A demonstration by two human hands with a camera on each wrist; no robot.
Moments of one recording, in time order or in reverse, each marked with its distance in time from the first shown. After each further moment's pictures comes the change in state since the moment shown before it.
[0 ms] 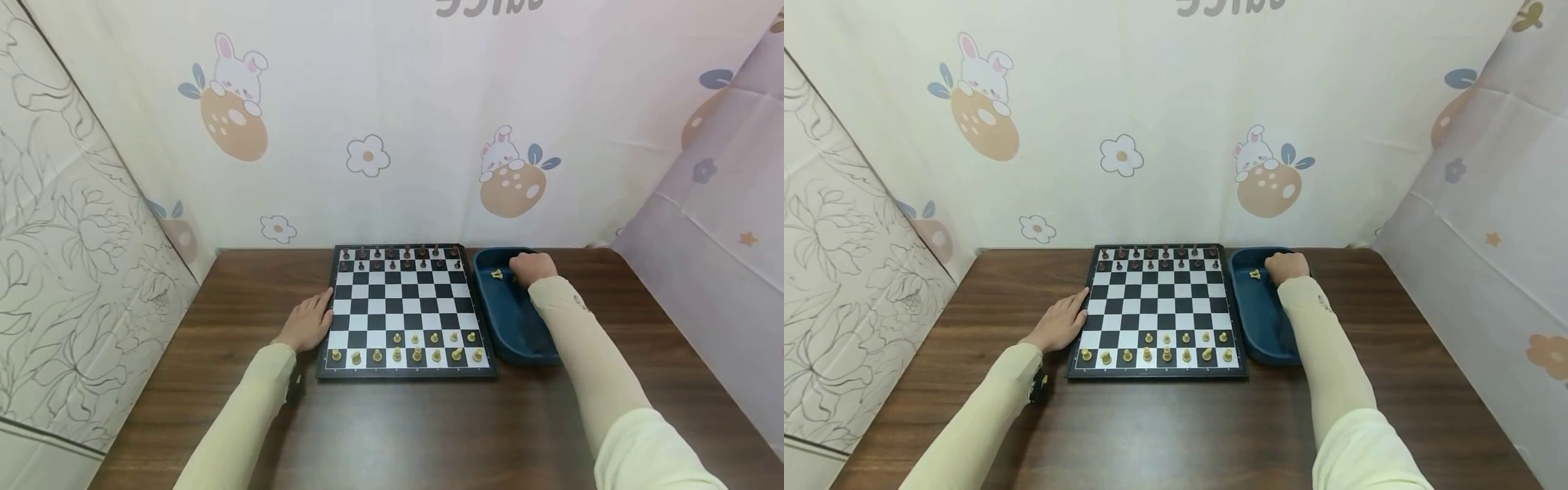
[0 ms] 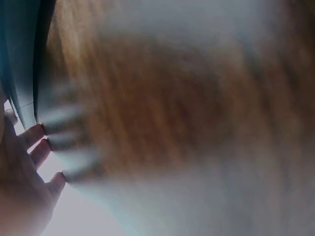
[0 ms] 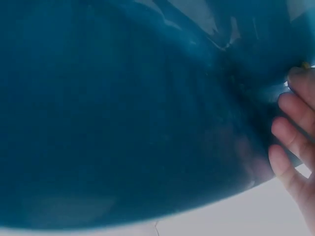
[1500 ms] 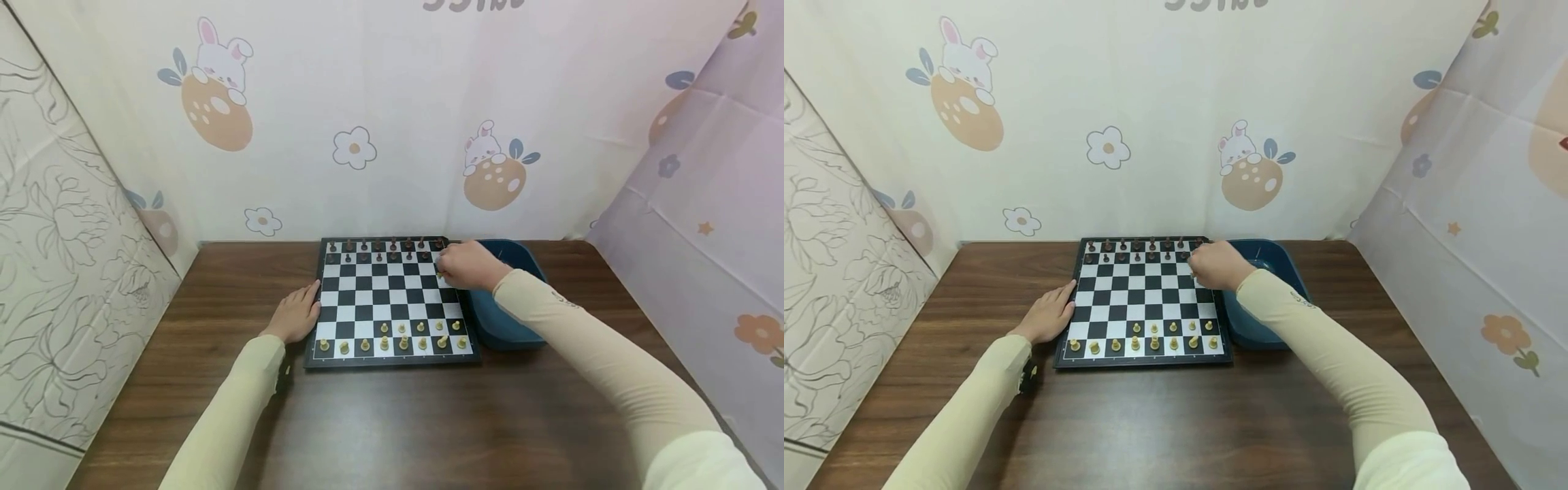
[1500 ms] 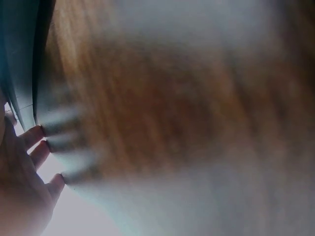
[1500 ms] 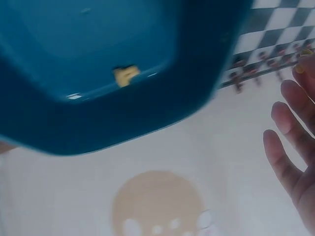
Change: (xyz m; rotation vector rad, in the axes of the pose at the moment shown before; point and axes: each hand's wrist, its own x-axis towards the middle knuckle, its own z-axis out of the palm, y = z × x) left_hand 0.000 -0.003 -0.002 -0.013 0.006 0.048; right_hand 0.002 -0.111 -0.094 -0.031 0.094 -0.337
